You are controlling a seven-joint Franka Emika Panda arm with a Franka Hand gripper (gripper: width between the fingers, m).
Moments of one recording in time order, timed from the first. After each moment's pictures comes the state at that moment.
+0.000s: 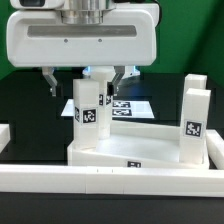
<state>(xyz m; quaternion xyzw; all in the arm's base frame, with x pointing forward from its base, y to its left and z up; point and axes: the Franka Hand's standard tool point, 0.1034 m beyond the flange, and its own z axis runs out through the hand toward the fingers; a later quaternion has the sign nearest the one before) 0.584 -0.077 0.110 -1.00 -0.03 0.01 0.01</state>
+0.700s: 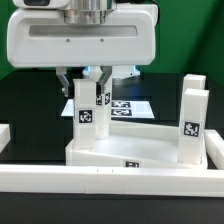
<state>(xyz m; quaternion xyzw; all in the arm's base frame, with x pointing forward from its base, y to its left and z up) 0.585 -0.078 0.110 -1.00 -0.08 0.02 0.00</state>
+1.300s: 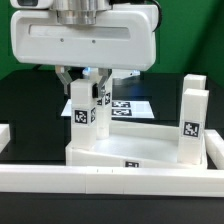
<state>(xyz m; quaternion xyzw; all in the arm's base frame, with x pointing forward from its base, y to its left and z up) 0.584 -0.077 0.109 -0.98 0.19 0.01 0.01</state>
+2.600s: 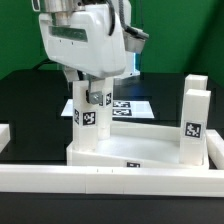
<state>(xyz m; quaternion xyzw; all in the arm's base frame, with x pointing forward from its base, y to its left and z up) 0.588 -0.079 0.107 -0.88 0.47 0.01 0.04</state>
